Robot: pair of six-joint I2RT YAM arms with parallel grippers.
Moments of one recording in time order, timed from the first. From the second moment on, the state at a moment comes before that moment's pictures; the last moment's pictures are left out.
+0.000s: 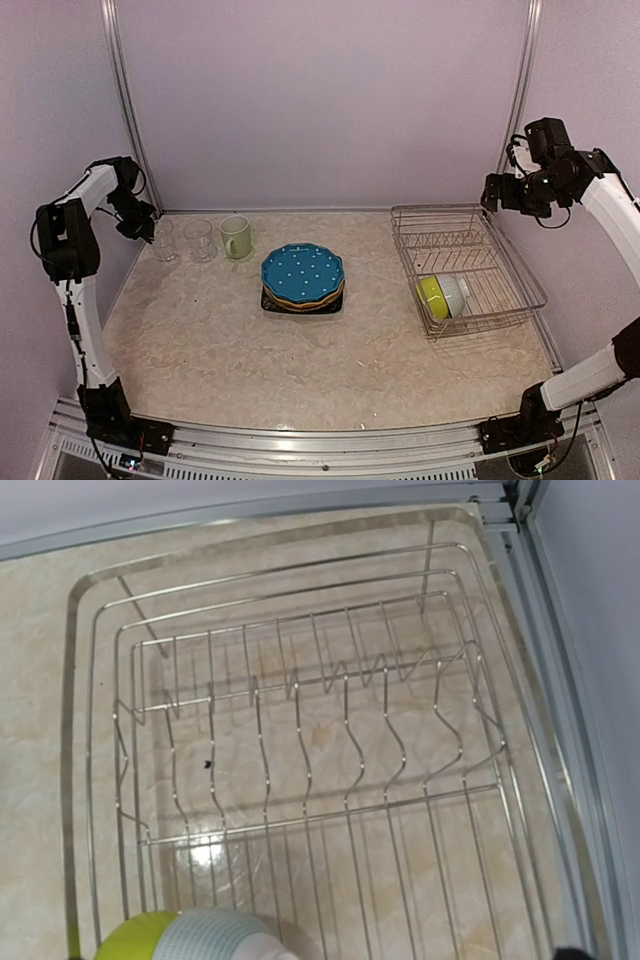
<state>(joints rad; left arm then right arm) 0.18 2.20 2.09 -1.21 0.10 -0.89 0.16 1.34 1.55 -0.97 0.11 0.20</state>
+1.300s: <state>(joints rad) 0.17 2.22 2.00 -0.99 0.13 -0.92 0.12 1.35 1.52 -0.95 -0.02 0.17</state>
